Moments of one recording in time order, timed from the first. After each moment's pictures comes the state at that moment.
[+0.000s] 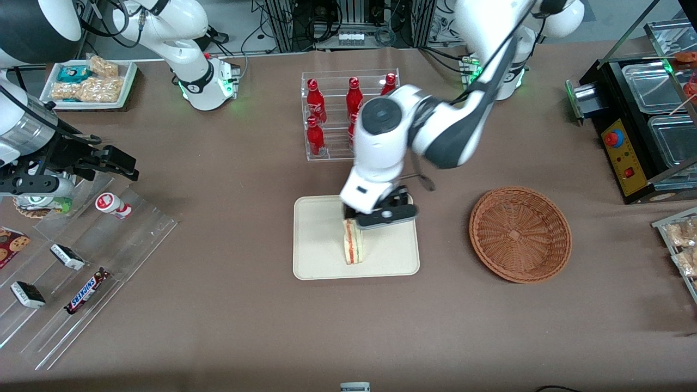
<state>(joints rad) -0.68 0.47 0.03 -1.39 0.08 1.98 -0.92</state>
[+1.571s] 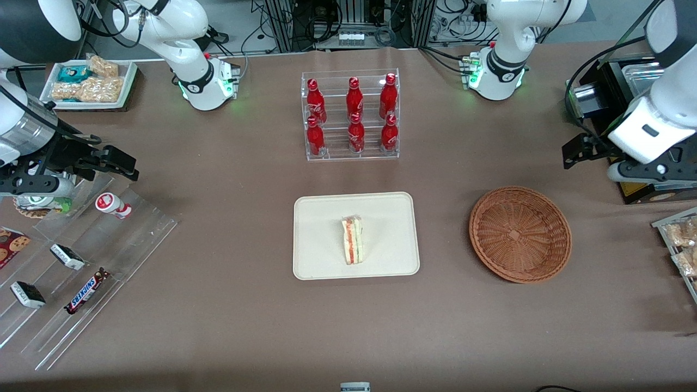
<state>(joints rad) -0.08 -0.02 0.00 -1.66 0.02 1.61 0.03</state>
